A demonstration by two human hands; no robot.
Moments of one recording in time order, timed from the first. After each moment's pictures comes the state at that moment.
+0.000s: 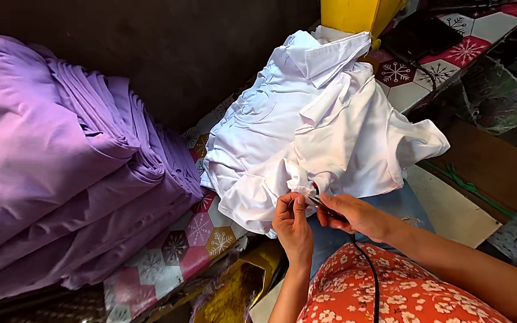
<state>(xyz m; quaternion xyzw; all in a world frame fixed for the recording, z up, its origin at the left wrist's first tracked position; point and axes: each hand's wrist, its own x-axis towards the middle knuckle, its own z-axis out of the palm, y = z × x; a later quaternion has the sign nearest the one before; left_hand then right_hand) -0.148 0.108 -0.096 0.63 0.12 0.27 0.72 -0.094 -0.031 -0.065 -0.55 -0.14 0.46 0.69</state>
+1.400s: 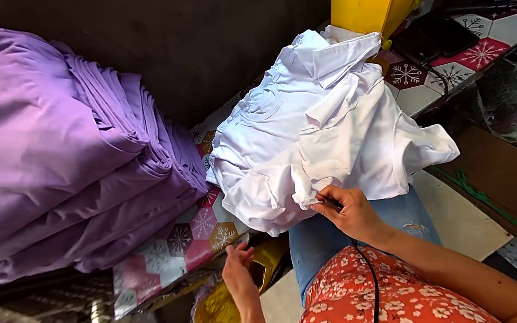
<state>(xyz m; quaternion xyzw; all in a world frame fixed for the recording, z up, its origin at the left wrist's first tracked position) -0.251 0.210 -0.123 0.66 0.48 0.22 0.53 -0.098 -0.012 -0.106 -0.77 -0.26 0.01 0.59</state>
